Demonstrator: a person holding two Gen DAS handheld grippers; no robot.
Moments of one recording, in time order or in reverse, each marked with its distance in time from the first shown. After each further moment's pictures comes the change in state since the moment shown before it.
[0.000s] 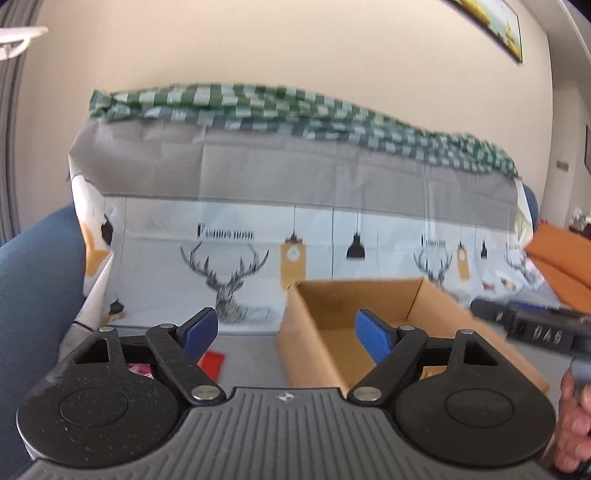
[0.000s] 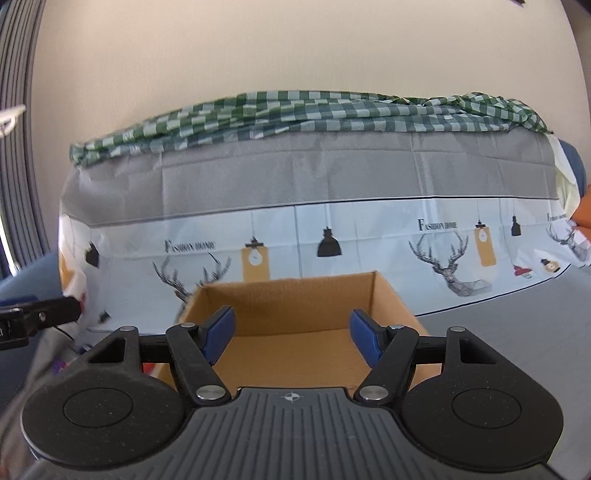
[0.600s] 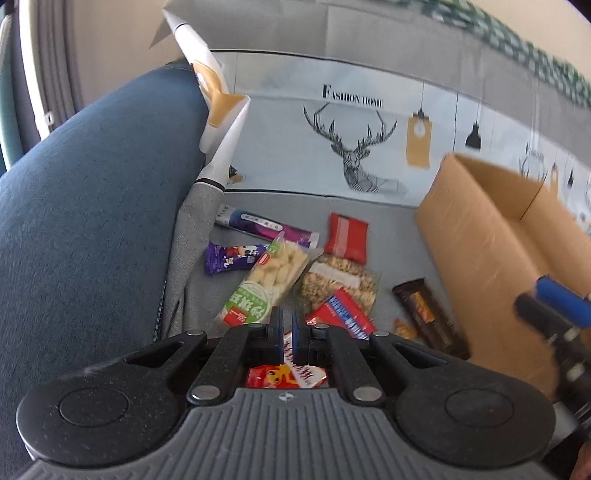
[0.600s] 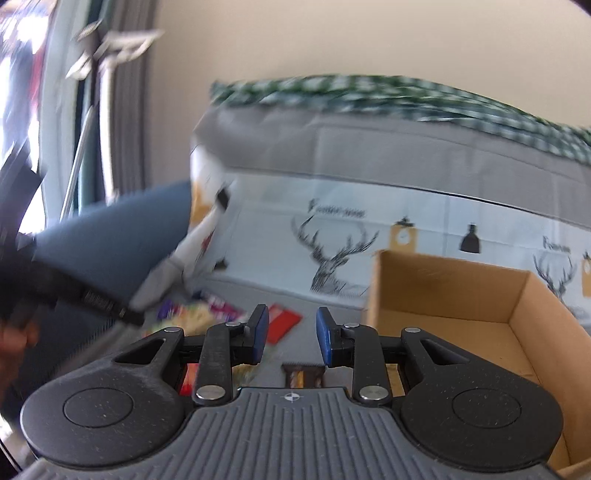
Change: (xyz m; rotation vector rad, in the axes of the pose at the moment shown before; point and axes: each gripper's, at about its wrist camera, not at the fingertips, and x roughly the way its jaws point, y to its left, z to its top) left arm 0.030 0.137 -0.058 -0.066 0.394 0.217; right arm 0.010 0.164 -0.069 -0.296 0.079 0.247
